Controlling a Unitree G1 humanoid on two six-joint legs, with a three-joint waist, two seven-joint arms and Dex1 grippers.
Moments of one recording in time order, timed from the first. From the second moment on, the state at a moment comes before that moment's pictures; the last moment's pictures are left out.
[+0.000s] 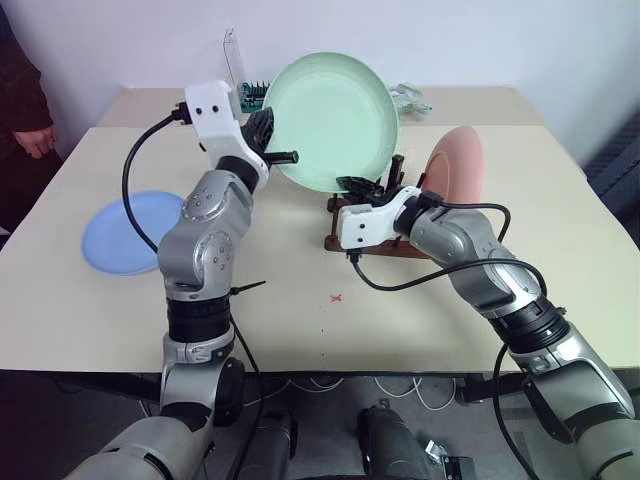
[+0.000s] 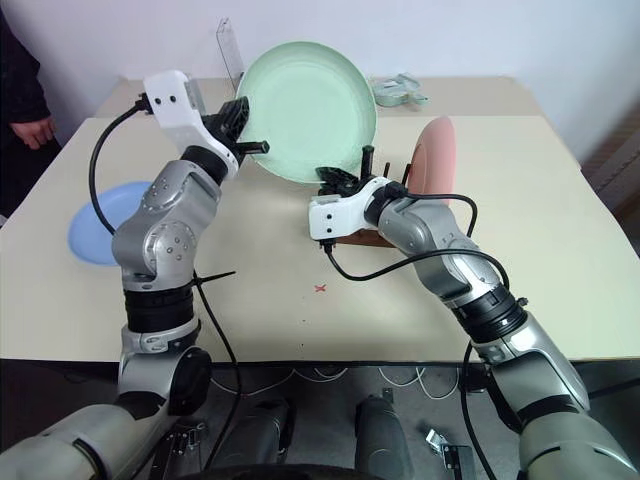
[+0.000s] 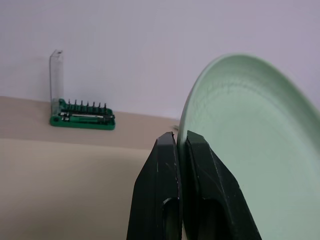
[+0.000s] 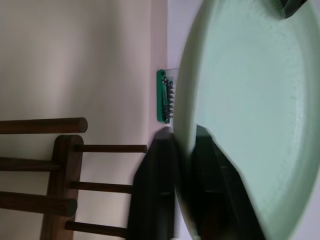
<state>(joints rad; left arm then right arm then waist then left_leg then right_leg) -0.78 0.07 0.18 -0.18 -0.37 0.67 0.02 -0.72 -0.59 0.41 -0.05 -0.64 -0.06 0.48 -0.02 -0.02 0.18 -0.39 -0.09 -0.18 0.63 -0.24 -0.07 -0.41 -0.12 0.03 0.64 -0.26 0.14</state>
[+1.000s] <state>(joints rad) -0.39 0.43 0.05 -0.09 -0.41 0.34 -0.58 -0.52 -0.24 -0.14 -0.62 0.34 0.68 0.44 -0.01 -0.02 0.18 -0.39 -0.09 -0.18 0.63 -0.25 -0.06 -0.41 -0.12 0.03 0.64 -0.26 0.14</state>
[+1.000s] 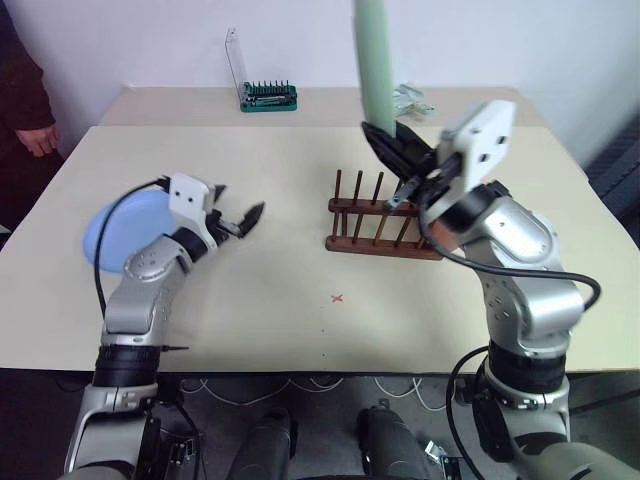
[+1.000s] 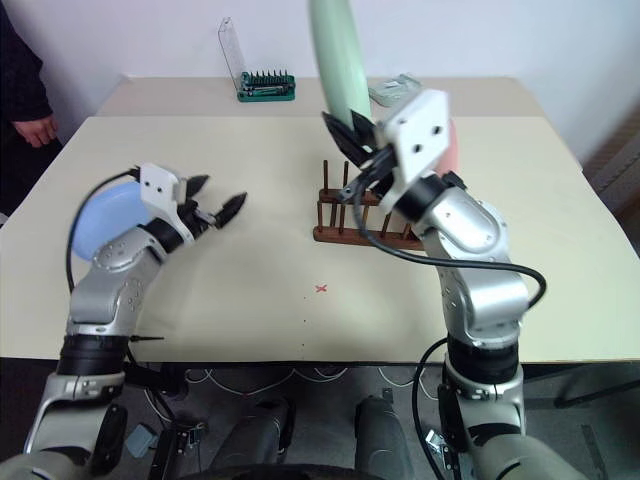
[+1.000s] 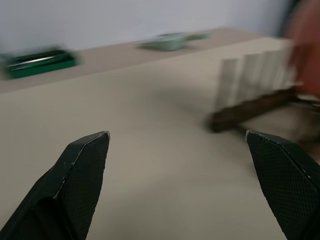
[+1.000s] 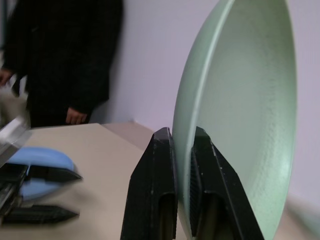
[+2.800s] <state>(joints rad) -0.31 0.43 -0.06 -0.33 -0.50 0.49 -0.72 -0.45 -0.34 -0.30 -0.55 0.79 1.03 0.08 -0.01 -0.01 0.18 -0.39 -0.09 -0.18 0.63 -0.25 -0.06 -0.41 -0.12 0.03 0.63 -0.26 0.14</state>
